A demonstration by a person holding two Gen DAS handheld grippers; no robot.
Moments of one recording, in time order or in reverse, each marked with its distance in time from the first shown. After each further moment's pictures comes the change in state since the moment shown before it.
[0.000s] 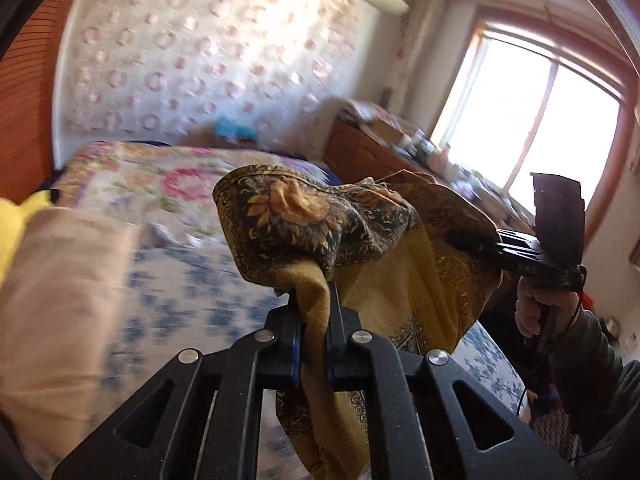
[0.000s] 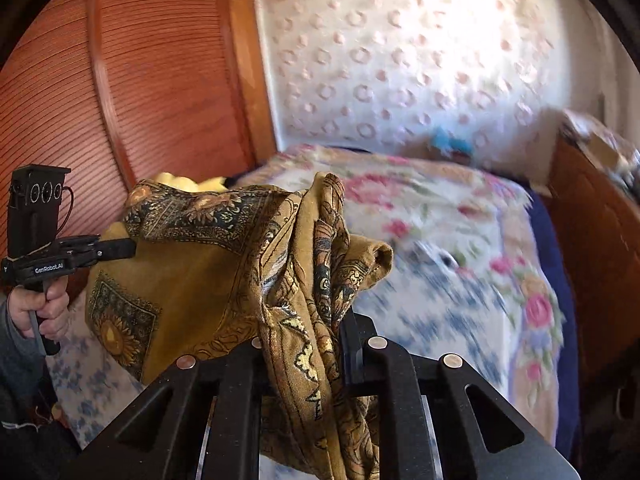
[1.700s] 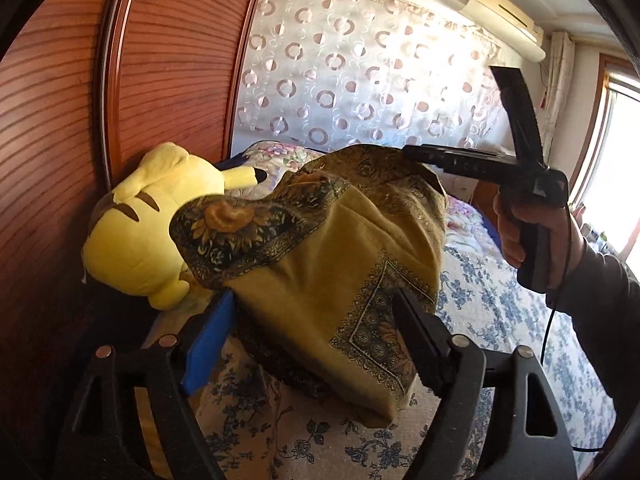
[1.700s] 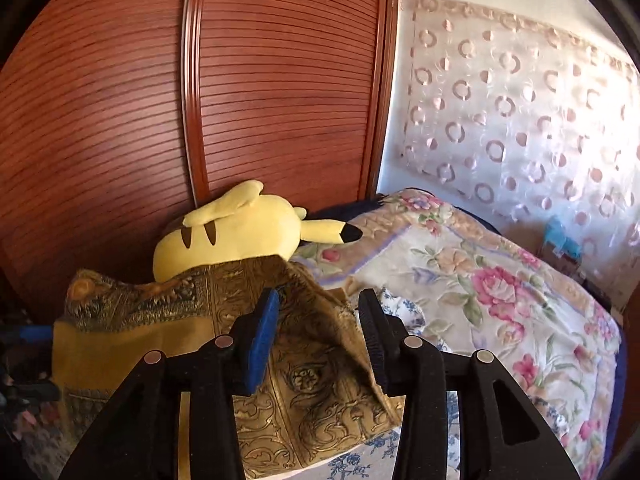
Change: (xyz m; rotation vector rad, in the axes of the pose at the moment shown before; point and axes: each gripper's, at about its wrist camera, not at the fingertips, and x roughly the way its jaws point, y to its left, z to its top) left arm -0.110 0.170 -0.071 -0.181 -0.115 0.491; right arm 0.315 0.186 0.138 -0.293 -0.043 0.178
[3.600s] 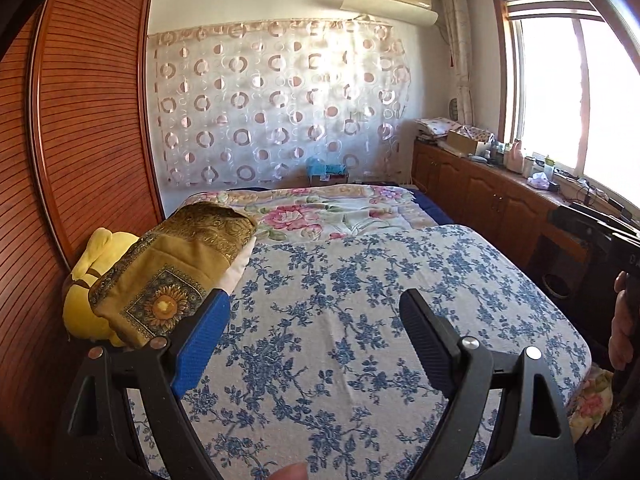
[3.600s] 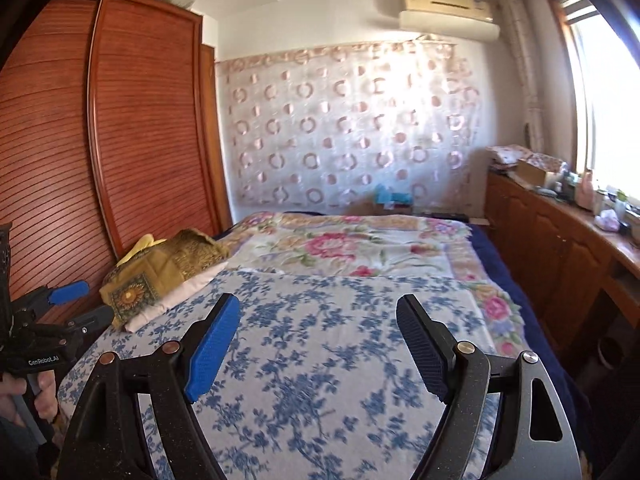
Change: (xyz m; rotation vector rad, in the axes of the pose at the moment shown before) left arm -0.116 -0.228 -0.052 0.302 -0.095 -0.093; right arm -0.433 0.085 -0.232 0.406 -0.209 -0.488
